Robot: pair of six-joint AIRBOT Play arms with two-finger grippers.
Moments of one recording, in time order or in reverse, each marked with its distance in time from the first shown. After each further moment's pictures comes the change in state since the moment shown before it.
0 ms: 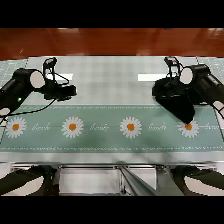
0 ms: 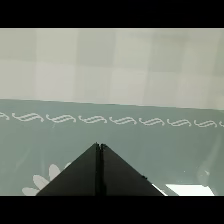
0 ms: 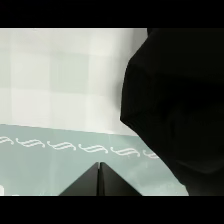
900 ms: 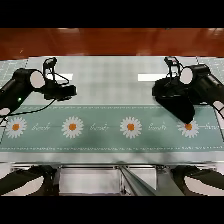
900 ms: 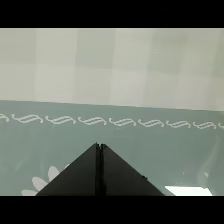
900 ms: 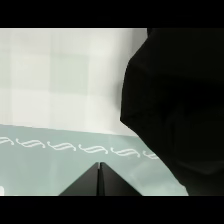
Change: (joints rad) left arm 0.000 0.000 0.000 0.000 0.019 -0.002; right arm 0.000 0.000 0.000 0.000 -0.007 0.000
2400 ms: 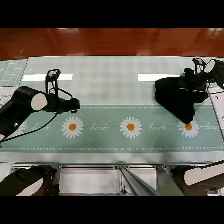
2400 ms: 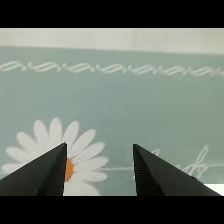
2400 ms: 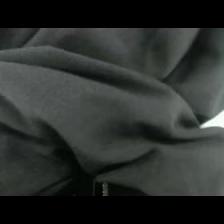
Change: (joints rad) left arm -0.148 0.208 -0.206 0.067 0.031 -0.122; right arm -0.432 -0.392 0.286 0.052 0.009 -0.240
